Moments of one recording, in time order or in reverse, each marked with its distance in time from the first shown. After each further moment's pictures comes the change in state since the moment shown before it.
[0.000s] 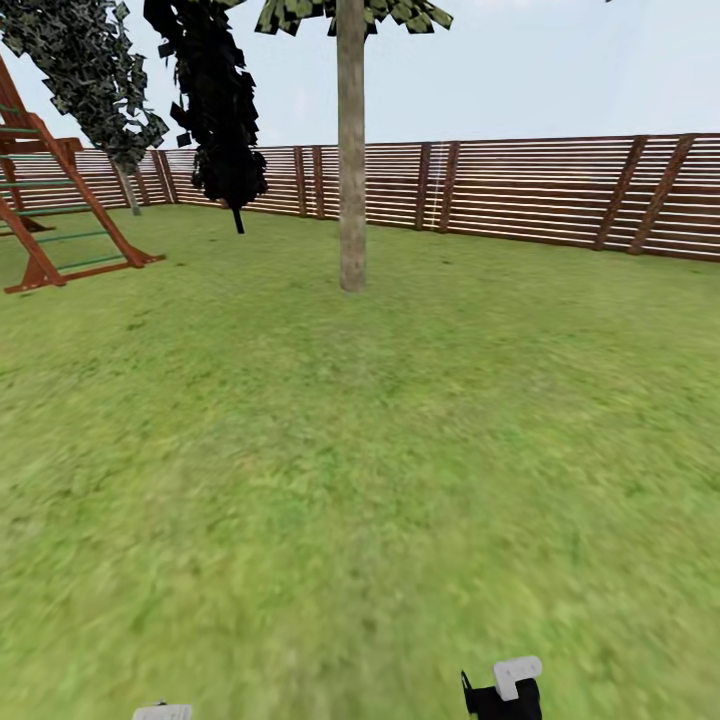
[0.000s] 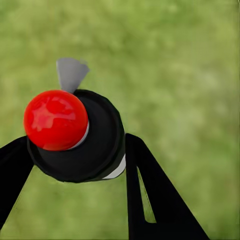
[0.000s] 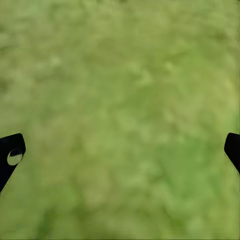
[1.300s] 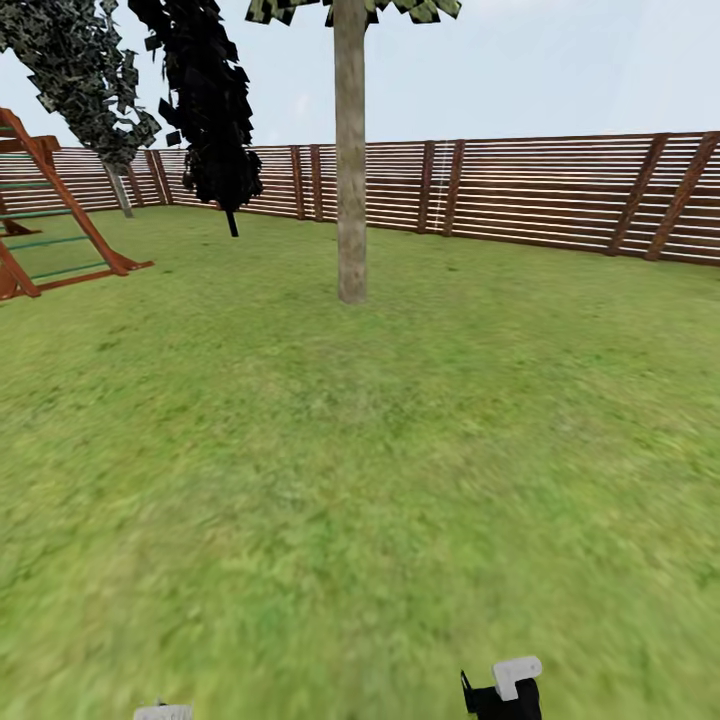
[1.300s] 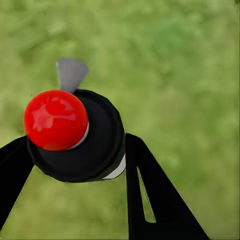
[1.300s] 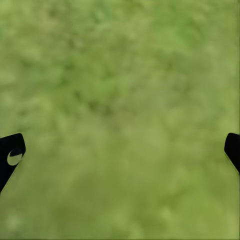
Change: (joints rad) left arm 0.000 0.000 0.000 0.001 0.000 0.000 0.000; right arm 0.000 0.001 0.000 0.000 0.000 0.000 0.001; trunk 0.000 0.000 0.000
